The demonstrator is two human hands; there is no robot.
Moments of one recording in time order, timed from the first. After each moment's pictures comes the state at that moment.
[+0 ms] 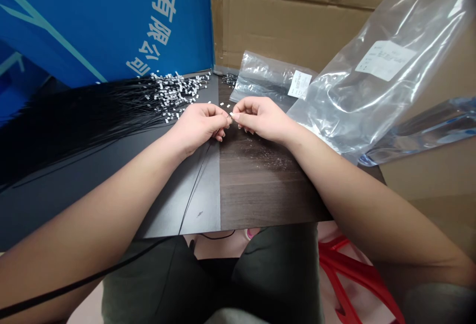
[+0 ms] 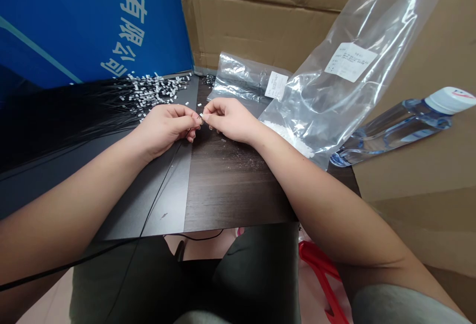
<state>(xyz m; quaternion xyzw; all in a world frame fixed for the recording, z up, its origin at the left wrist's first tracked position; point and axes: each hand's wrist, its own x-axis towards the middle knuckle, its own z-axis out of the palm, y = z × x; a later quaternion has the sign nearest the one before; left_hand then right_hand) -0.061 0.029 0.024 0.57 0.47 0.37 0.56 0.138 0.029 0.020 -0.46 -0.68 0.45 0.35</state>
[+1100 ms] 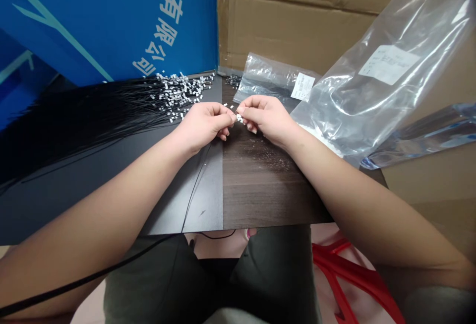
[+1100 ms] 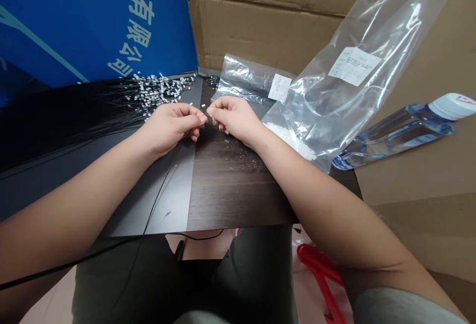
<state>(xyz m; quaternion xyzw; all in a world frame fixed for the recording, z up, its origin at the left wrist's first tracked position) -0.060 0.027 0.025 0.58 0.46 0.38 0.55 0.128 0.028 0.020 -0.47 -0.54 0.52 0.45</state>
